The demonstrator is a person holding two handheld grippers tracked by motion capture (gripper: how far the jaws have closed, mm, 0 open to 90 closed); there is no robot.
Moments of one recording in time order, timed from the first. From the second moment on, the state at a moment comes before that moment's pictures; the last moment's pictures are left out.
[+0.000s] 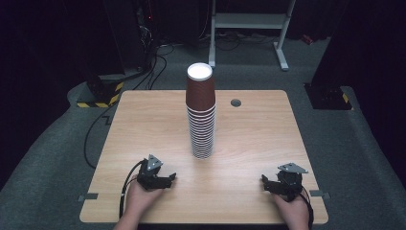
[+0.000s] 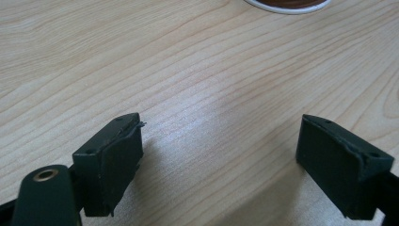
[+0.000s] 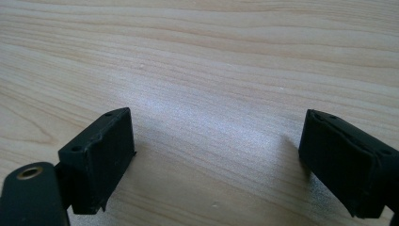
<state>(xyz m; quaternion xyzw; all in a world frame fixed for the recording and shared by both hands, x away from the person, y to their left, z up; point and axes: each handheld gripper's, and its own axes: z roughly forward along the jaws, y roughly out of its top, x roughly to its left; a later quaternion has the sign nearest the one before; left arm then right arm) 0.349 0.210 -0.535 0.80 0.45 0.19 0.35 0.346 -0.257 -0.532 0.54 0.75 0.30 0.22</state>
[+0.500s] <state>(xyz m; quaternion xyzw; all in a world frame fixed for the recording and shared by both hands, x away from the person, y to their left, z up) 0.338 0.213 -0.520 0.78 0.42 0.18 0.43 0.348 -0.256 -0.532 0.54 0.75 0.31 0.23</state>
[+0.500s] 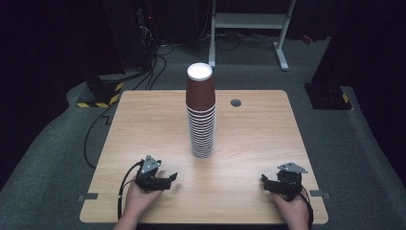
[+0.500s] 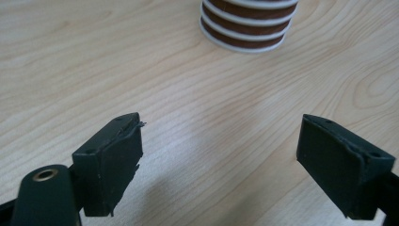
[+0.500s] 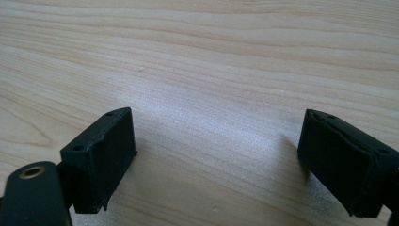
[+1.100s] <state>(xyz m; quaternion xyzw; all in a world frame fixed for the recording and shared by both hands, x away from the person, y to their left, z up) 0.335 0.213 -0.491 0.74 0.42 0.19 0.49 0.348 -0.257 -0.532 0.53 0.76 0.31 0.23</state>
